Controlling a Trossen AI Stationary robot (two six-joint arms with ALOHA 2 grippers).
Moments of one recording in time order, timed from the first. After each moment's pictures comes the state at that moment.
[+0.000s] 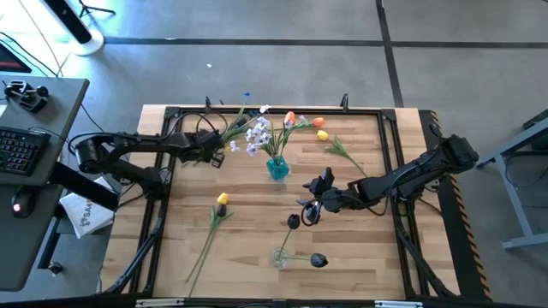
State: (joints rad) left arm 0.50 1.35 0.55 -0.55 -0.46 -0.60; right arm 0.30 1.47 0.69 0.10 0.50 0.50
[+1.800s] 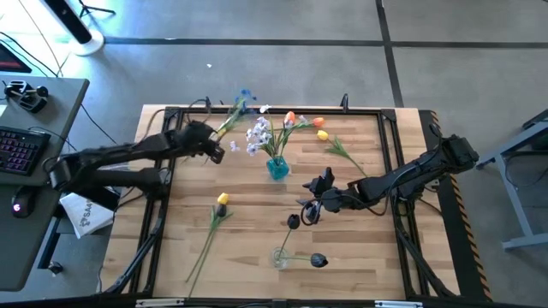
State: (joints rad) left arm 0.52 0.97 0.51 -0.37 -0.22 -0.38; right arm 0.30 1.47 0.69 0.10 0.50 0.52
